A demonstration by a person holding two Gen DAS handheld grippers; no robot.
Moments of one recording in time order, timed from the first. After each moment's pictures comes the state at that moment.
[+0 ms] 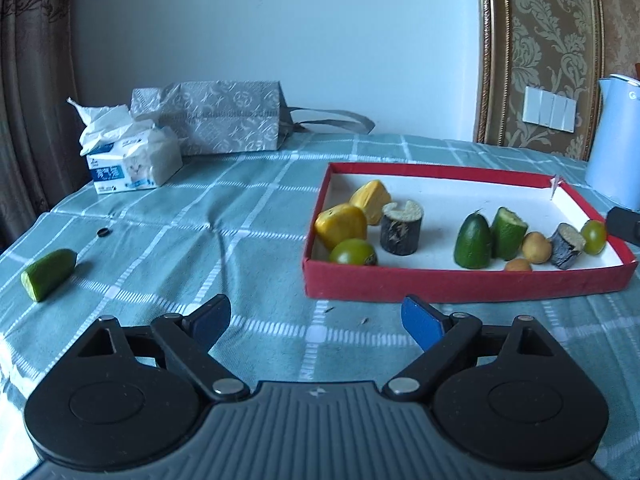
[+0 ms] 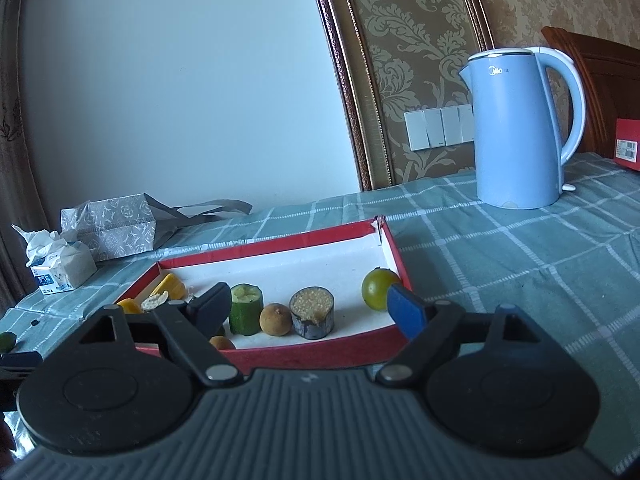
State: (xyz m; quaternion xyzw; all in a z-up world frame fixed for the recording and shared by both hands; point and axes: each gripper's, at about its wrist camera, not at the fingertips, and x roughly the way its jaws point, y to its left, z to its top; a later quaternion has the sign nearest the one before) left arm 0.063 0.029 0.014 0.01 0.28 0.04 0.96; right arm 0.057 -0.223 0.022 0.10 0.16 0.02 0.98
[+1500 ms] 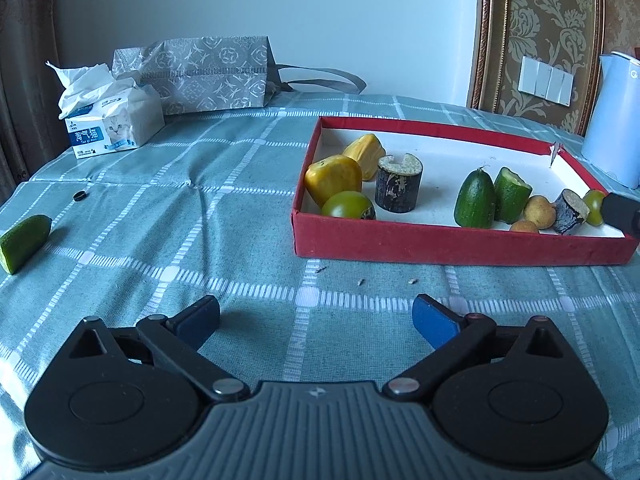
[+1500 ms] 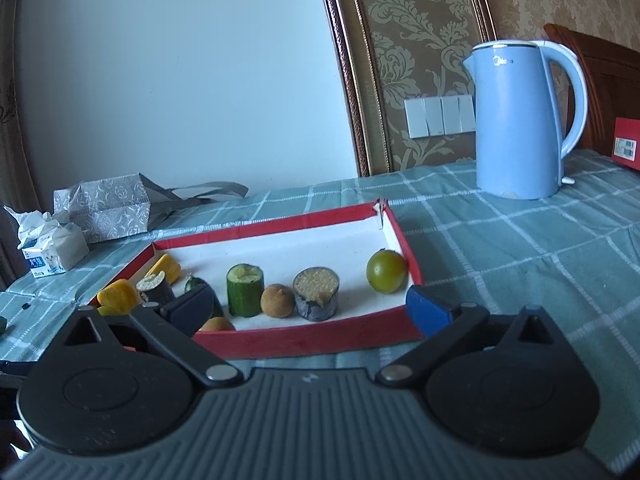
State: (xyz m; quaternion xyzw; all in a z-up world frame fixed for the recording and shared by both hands) left arm 0.073 0.030 -0.003 0.00 0.33 0.02 0.94; right arm 0.059 -0.207 0.014 0.08 0.18 0.01 0.98
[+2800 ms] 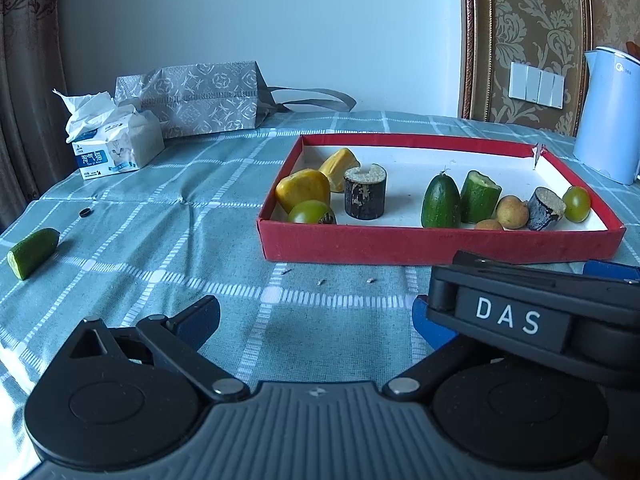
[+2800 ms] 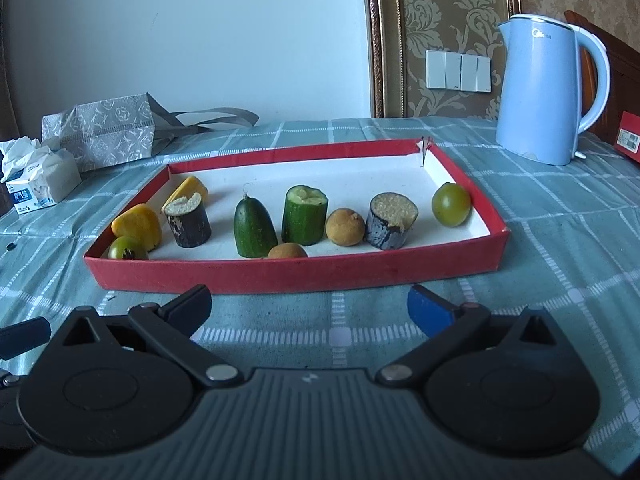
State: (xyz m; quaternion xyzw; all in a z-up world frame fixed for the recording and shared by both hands) left arm 0.054 0.000 0.001 0.02 0.30 0.03 0.95; right arm 0.073 -0.131 -0.002 0.03 0.27 -0.02 0.96
